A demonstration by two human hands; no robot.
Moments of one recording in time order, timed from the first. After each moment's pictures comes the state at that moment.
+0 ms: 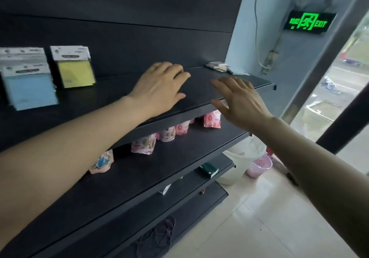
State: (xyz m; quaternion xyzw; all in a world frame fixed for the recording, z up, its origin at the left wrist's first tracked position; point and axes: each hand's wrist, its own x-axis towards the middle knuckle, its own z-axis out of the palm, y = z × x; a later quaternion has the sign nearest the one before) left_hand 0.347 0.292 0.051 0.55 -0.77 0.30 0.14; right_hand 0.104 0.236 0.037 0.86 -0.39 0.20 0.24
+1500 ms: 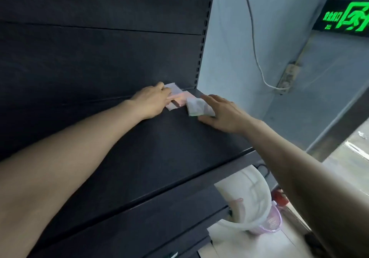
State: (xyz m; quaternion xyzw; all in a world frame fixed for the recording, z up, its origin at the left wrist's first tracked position) left_hand 0.193 -0.238 0.002 0.70 -0.71 0.11 0.06; right_hand -0.050 -0.285 0.009 0.91 -0.39 0.09 0.00
